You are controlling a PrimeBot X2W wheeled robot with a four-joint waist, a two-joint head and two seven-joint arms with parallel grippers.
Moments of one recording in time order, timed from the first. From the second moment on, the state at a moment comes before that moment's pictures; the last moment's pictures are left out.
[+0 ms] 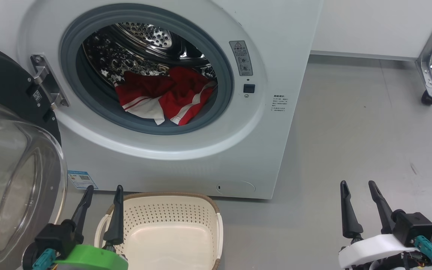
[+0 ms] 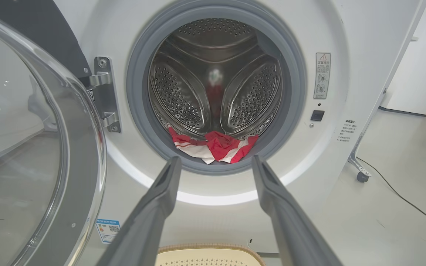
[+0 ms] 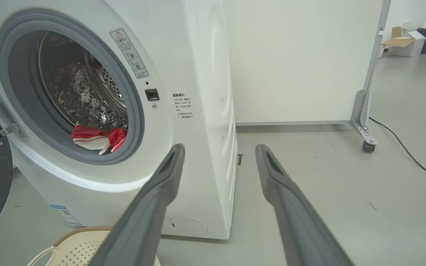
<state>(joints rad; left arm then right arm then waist) 0.01 0.08 -0.17 0.16 -0.42 -0.12 -0.25 0.11 -0.14 0.22 0.08 0.42 -0.03 -0.24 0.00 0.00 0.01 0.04</state>
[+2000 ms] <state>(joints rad) -0.51 0.30 0.03 0.27 -0.55 -0.03 0.17 -0.06 -0.06 0.31 0.07 0.42 -0.01 -0.24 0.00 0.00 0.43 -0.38</state>
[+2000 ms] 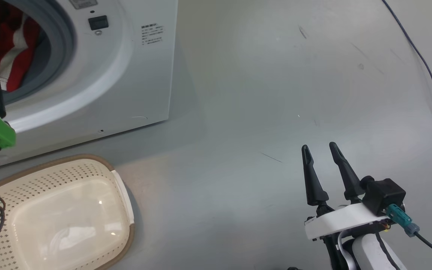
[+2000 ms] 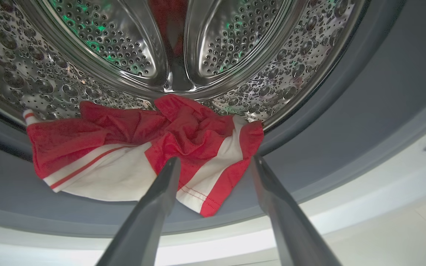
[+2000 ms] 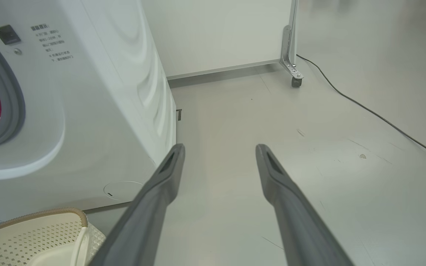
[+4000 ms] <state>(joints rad) -0.92 0.46 0.03 0.73 -0.45 0.10 0.47 -0.09 -0.04 0.36 0.06 0.45 0.01 -0.25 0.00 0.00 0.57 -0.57</state>
